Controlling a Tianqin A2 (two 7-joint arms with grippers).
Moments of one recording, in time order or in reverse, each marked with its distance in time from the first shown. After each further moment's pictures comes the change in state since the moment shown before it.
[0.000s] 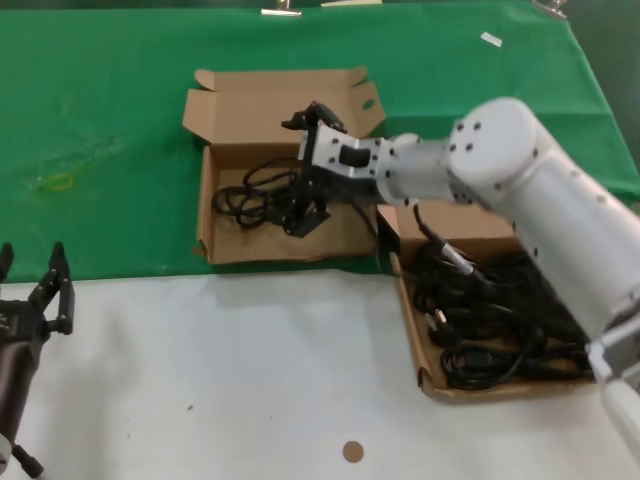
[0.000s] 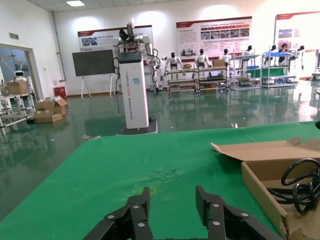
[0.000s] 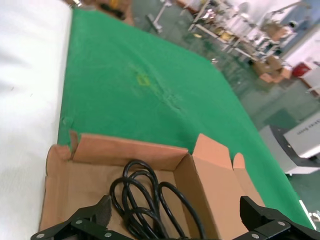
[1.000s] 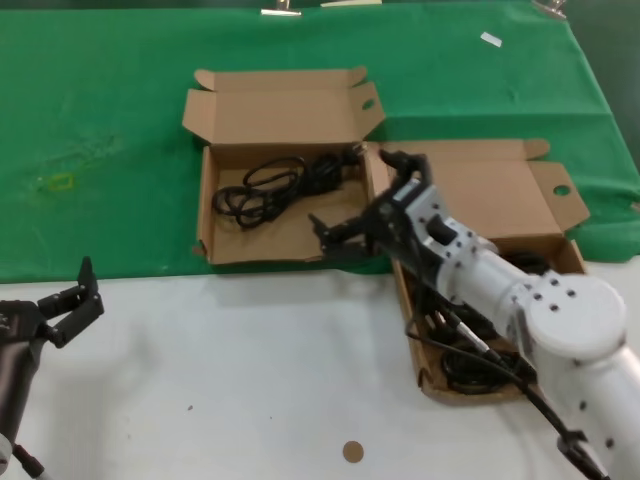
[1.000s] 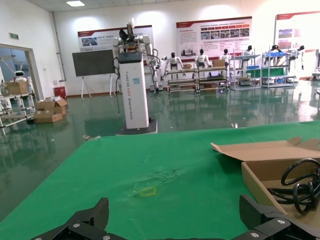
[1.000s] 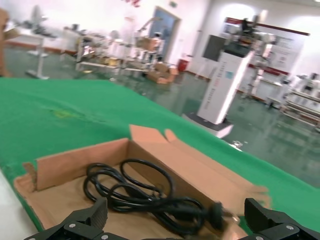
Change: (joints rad) left arm 0.000 0.000 0.000 0.000 0.000 0.000 0.000; right arm -0.566 0.099 0.245 0.530 0.246 0.335 0.133
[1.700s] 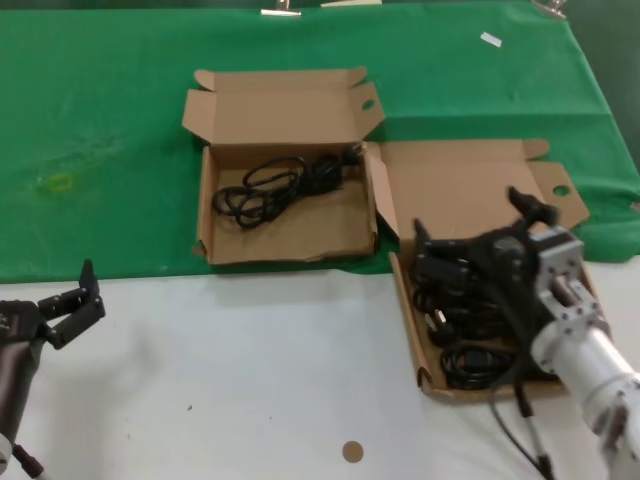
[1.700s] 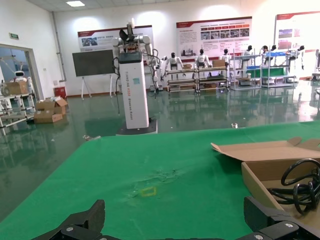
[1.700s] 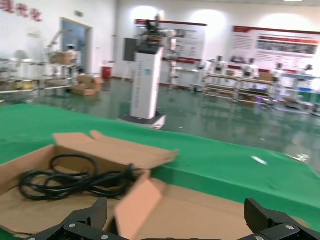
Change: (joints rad) left arm 0.000 0.000 0.000 0.000 0.000 0.000 0.000; right arm -0.395 0.069 0.171 0.370 0.172 0.234 0.093
